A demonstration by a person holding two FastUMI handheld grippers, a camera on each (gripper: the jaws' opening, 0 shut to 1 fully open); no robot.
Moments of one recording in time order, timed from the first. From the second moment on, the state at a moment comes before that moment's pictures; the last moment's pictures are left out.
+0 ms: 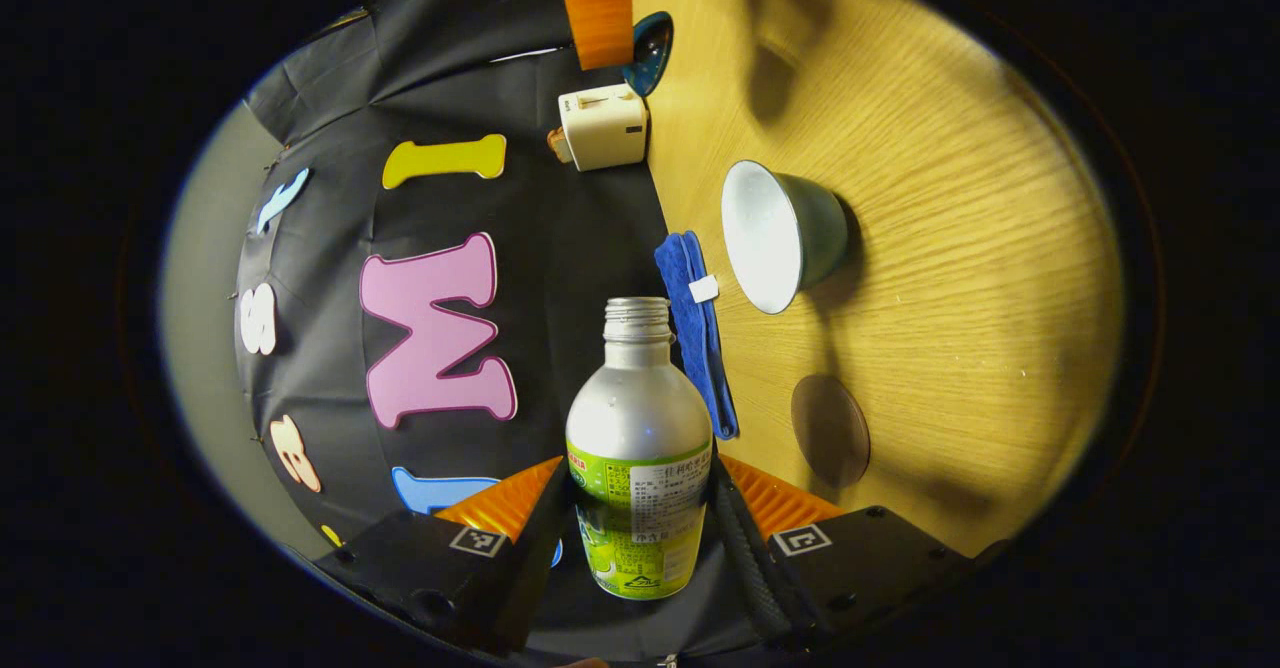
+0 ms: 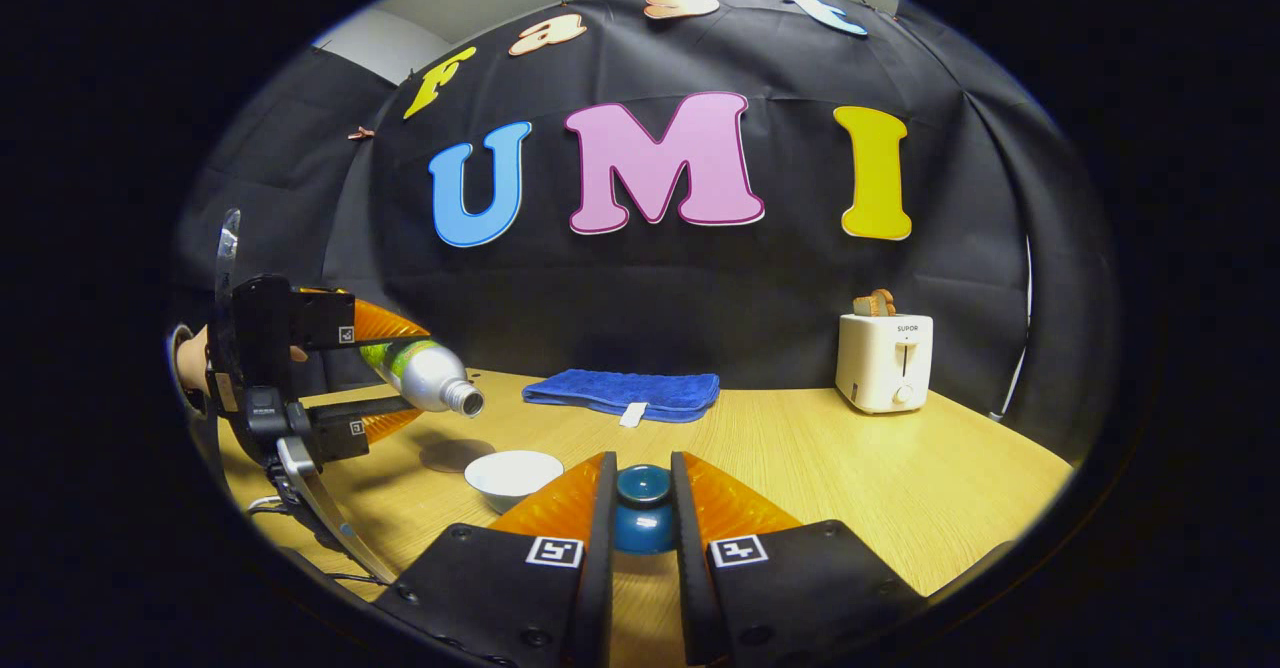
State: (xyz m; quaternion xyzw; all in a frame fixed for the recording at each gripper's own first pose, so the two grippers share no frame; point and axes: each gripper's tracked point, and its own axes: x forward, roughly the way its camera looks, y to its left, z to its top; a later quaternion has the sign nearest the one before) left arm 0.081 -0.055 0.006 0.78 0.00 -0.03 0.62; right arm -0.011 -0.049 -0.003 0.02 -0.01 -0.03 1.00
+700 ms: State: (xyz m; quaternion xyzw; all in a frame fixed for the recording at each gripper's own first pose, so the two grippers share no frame) left arm 0.078 -0.049 0.005 0.83 0.02 -0.05 0.56; right arm -0.010 -0.048 -0.003 0.02 -0.01 -0.03 1.00
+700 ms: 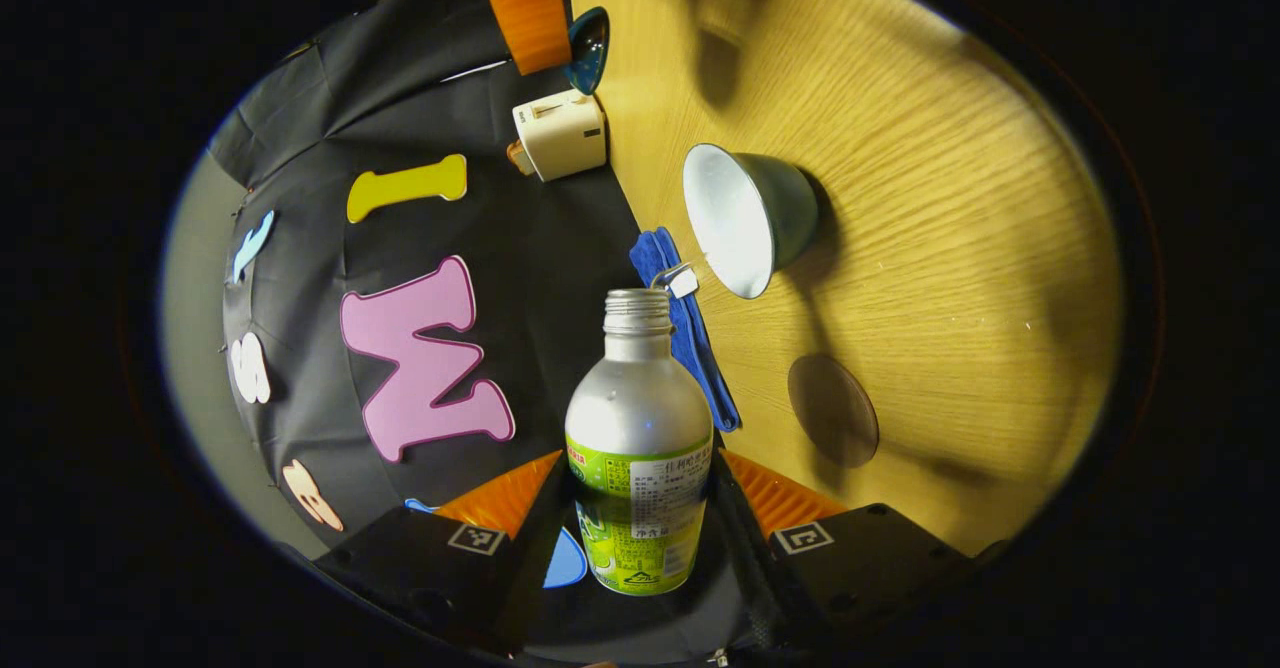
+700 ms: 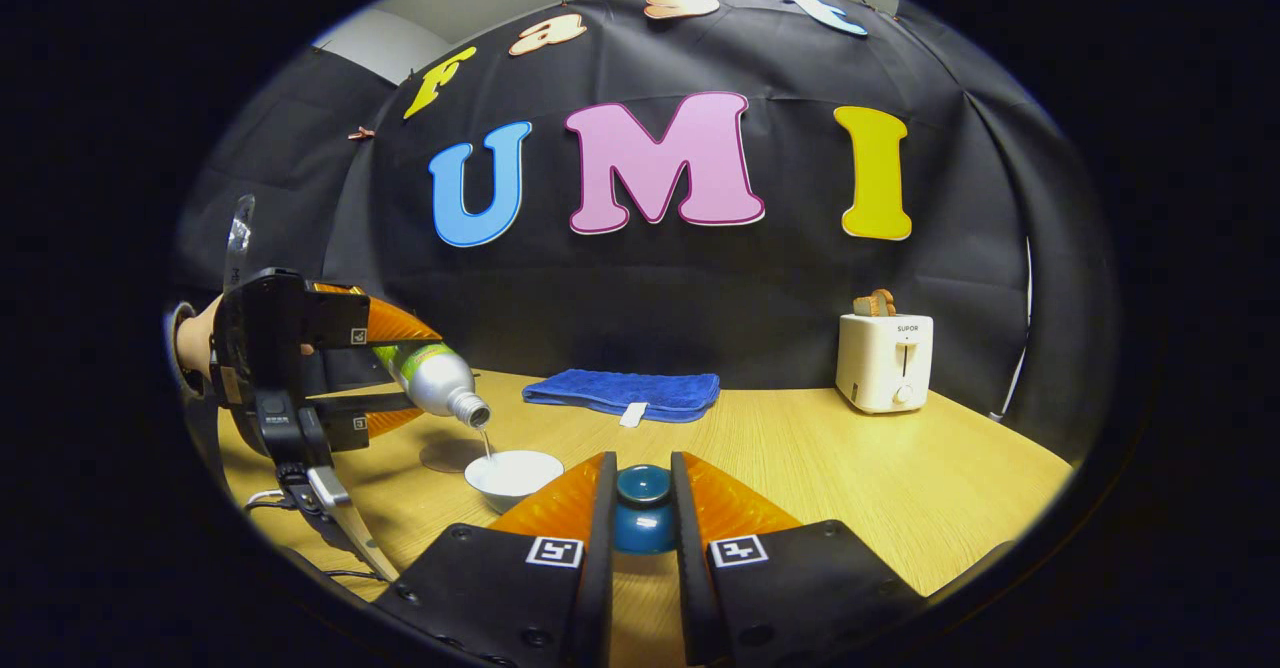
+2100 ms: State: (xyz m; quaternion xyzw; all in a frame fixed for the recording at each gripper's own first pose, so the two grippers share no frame) left arm 0.091 -0.048 0.042 0.91 -0.01 -0.06 0.41; right arm -0.010 -0.048 -0.003 0.02 -0.01 -0.03 1.00
